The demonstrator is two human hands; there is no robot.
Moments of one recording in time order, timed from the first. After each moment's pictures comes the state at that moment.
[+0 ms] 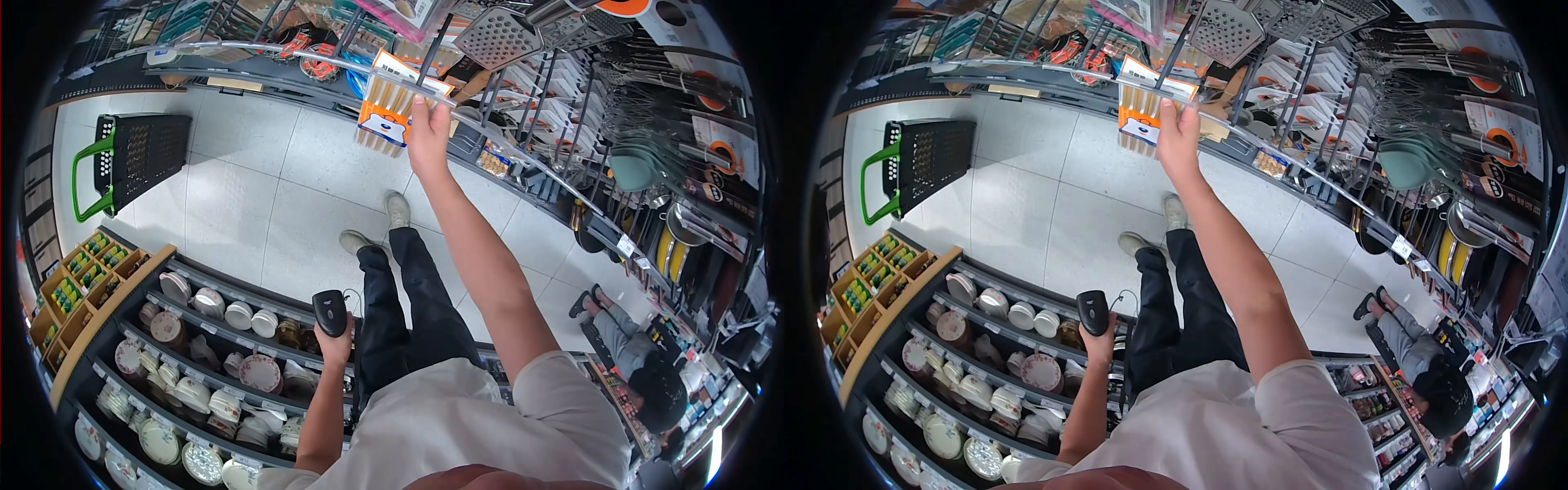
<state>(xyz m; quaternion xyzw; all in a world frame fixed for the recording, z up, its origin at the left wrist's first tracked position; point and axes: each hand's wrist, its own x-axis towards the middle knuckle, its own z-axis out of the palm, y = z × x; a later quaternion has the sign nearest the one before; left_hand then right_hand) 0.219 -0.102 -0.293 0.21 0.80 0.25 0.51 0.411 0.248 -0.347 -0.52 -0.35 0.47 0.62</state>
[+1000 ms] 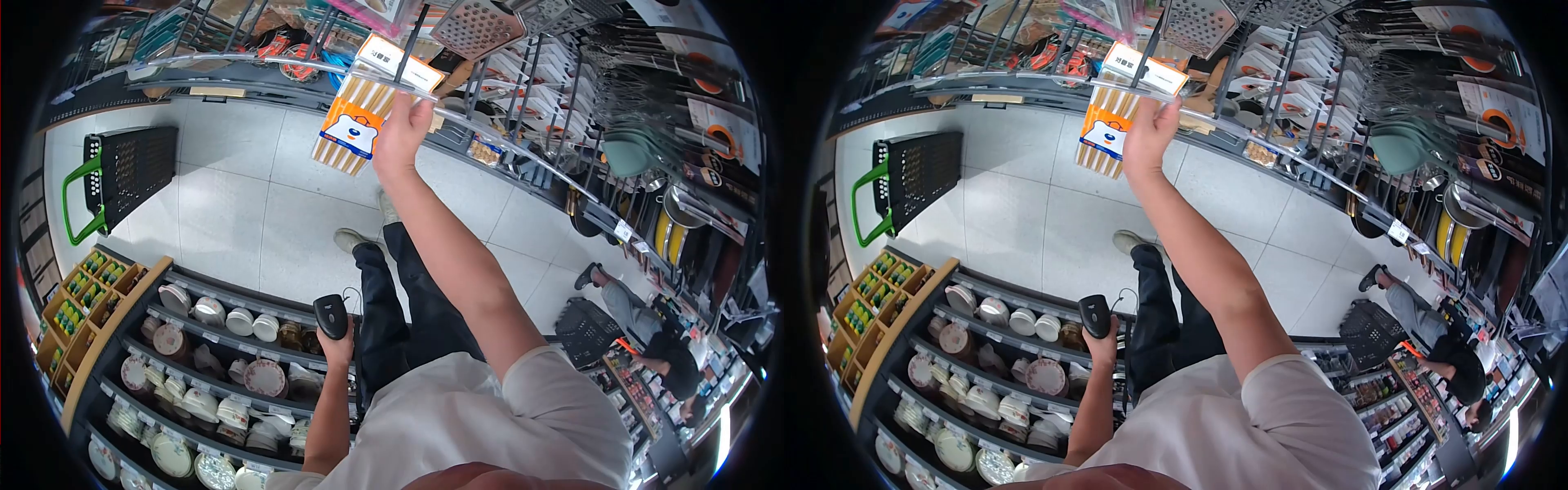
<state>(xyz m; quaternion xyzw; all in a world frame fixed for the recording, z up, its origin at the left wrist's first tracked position) 0.221 -0.119 -0.307 0.19 0.81 0.24 0.51 0.380 0.256 -0.346 -0.49 -0.16 0.43 0.74</state>
